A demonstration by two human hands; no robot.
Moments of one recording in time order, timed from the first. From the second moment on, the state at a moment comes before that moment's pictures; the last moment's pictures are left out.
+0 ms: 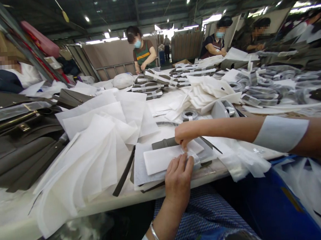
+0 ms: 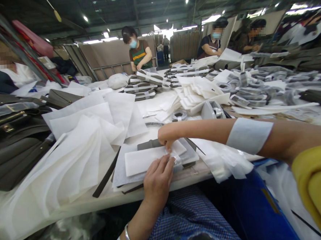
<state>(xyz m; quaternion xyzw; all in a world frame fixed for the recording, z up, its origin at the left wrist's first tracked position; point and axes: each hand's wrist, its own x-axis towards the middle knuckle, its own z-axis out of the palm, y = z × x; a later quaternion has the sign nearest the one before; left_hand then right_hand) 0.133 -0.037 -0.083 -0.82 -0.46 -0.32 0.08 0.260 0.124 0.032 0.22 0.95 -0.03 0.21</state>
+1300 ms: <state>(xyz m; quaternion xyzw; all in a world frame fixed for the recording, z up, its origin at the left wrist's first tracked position) 0.135 -0.038 -0.092 -0.81 -0.46 -0.35 0.09 0.300 0.141 -0.010 0.46 0.82 -0.35 0.03</state>
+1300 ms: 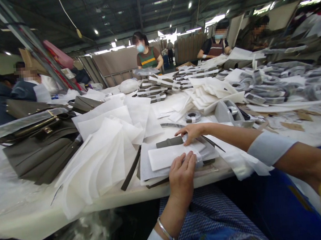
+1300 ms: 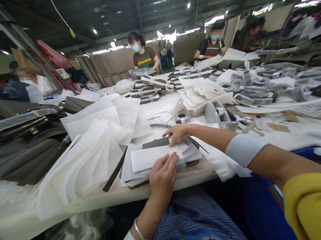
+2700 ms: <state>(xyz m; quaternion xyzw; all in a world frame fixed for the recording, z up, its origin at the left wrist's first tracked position) 0.033 -0.052 -0.080 -0.86 -0.45 -0.22 0.14 0.308 -0.061 -0.080 0.51 0.70 -0.41 -0.30</state>
